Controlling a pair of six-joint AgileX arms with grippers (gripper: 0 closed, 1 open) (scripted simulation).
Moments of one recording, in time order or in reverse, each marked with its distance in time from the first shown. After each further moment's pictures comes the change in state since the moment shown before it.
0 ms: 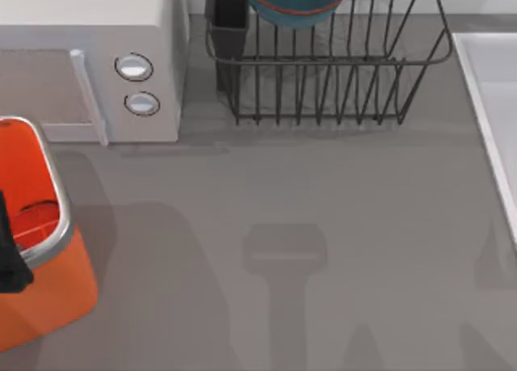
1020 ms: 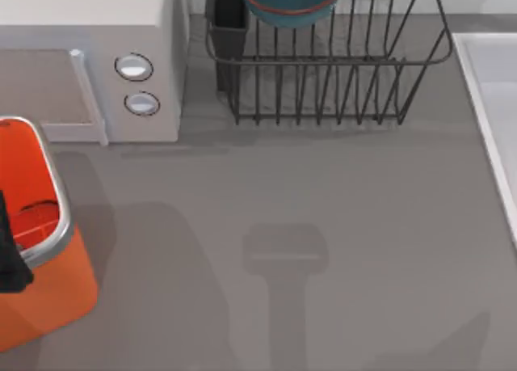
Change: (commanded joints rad) left arm 0.000 0.000 0.000 0.000 0.000 0.000; right arm -0.261 0.633 0.429 -0.479 -0.002 -0.233
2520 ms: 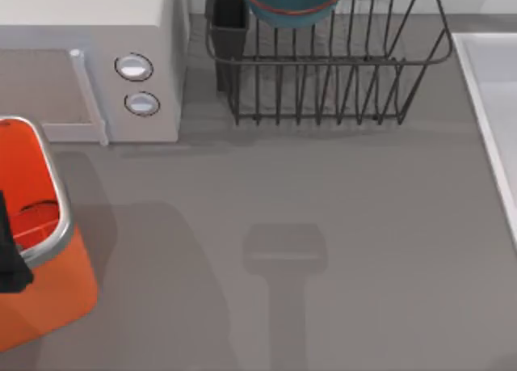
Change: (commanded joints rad) left arm 0.000 0.000 0.000 0.000 0.000 0.000; right arm -0.307 0.962 0.363 -0.279 -0.003 -0.271
